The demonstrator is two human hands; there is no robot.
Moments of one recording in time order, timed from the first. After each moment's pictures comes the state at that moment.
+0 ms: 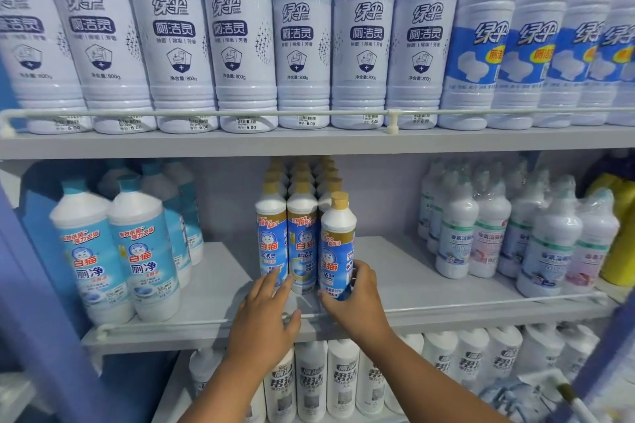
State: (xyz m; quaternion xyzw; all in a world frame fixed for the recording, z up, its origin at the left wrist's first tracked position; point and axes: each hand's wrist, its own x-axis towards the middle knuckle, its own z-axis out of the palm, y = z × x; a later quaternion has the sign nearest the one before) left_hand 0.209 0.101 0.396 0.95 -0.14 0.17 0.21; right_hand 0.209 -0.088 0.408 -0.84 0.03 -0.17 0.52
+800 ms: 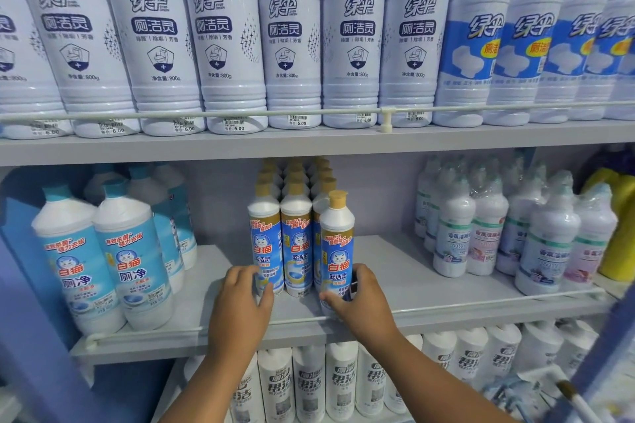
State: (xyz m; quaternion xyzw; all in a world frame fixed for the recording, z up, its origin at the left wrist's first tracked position) left_hand 0.232 0.113 0.410 0.90 -0.05 0.27 0.33; right_hand 0.212 -0.104 0.410 -0.86 0.04 -0.15 0.49
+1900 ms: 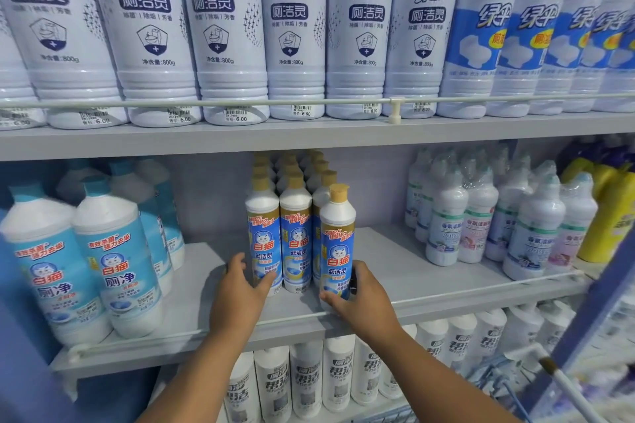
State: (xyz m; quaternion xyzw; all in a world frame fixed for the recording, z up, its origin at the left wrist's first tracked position) left_hand 0.280 0.121 0.398 0.88 0.02 0.16 0.45; right_hand 0.205 -0.099 0.406 -0.88 0.05 -0.15 0.45
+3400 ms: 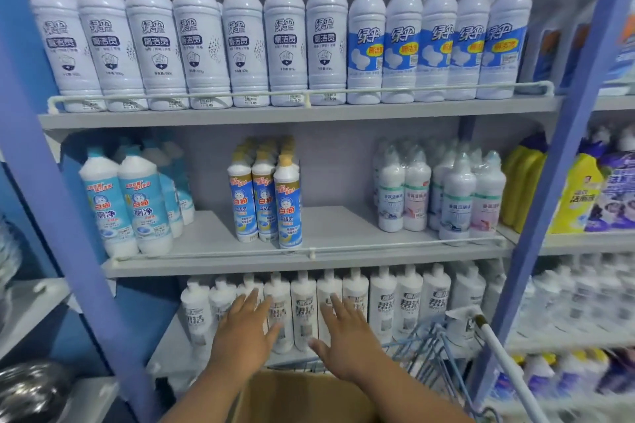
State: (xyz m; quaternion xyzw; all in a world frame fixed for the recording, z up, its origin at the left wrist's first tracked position) left_hand 0.044 0.043 0.356 0.99 -0.06 0.04 0.13; right_hand 0.020 -0.173 0.352 -0.99 -0.09 0.06 0.11
